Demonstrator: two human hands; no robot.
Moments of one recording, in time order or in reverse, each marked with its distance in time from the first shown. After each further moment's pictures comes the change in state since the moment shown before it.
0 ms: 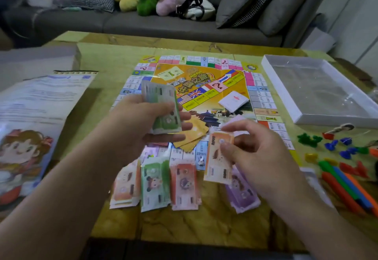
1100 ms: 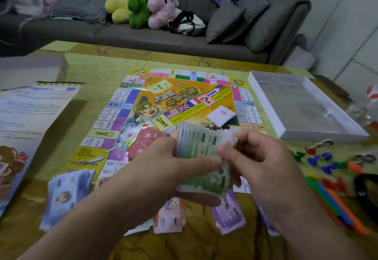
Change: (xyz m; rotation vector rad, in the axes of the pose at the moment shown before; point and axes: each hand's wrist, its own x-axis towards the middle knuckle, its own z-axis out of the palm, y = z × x) left_hand -0.034 -0.021 0.043 -0.046 -0.434 -0.066; right_hand 0.002 -0.012 -0.018 0.216 0.009 -0.101
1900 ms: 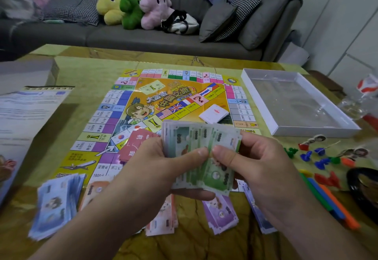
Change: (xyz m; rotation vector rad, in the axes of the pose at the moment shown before) left_hand 0.007 -0.008 0.009 -0.055 0.069 0.098; right_hand -0.001 0.002 -0.016 0.112 -0.058 0.099
